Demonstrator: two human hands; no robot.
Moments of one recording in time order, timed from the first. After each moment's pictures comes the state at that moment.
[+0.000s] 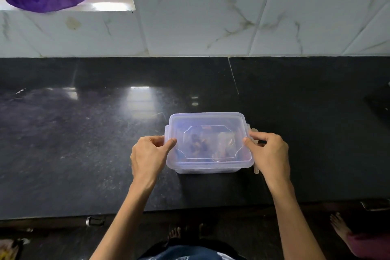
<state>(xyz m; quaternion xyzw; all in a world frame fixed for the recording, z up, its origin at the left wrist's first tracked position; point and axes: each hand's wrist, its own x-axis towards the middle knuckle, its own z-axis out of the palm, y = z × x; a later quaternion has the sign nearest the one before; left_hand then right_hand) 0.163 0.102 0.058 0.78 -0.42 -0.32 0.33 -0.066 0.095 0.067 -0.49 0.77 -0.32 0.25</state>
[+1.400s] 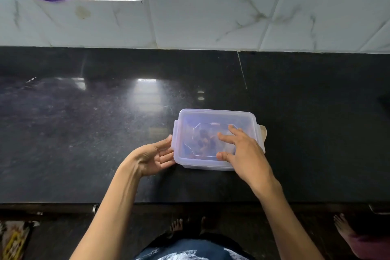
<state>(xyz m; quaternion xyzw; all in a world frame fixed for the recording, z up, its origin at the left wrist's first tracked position) 0.201 0.088 0.026 0.59 -0.09 -0.74 0.32 -0.020 0.101 0.078 -0.66 0.67 -0.10 0.32</state>
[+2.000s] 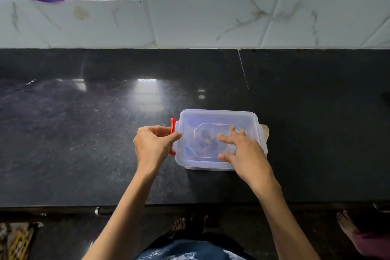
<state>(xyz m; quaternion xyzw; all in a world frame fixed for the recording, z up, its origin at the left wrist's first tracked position) 0.175 0.090 0.055 0.77 -0.37 -0.35 0.39 -0.014 0.098 0.083 -0.65 0.68 -0.05 0.33</state>
